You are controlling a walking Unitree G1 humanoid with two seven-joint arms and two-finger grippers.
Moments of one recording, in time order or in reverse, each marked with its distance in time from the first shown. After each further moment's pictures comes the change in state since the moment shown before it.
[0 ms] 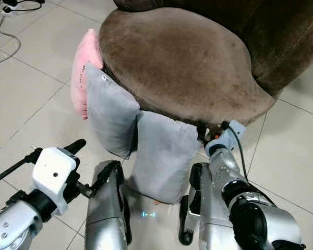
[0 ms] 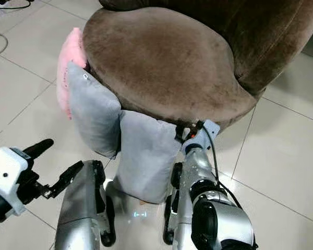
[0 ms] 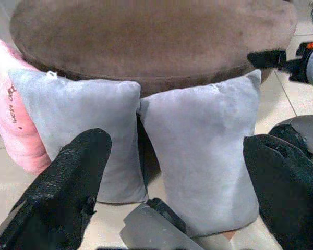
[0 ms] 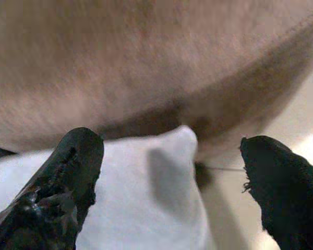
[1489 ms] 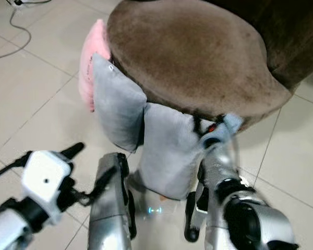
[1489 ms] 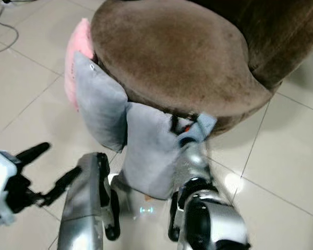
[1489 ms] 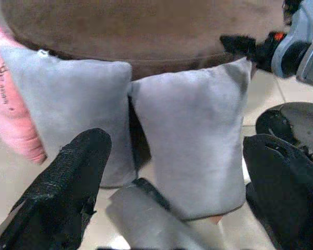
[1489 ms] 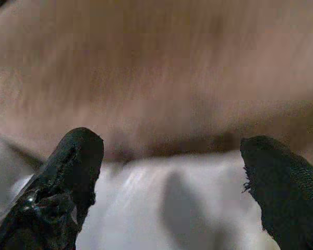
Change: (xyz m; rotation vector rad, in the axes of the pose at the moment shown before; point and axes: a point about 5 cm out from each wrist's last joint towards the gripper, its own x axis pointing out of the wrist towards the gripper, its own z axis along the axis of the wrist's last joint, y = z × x) left arm -0.012 -0.010 0.014 -0.037 -0.006 -0.046; right arm 0.000 0.018 0.030 -0.046 -0.224 0.121
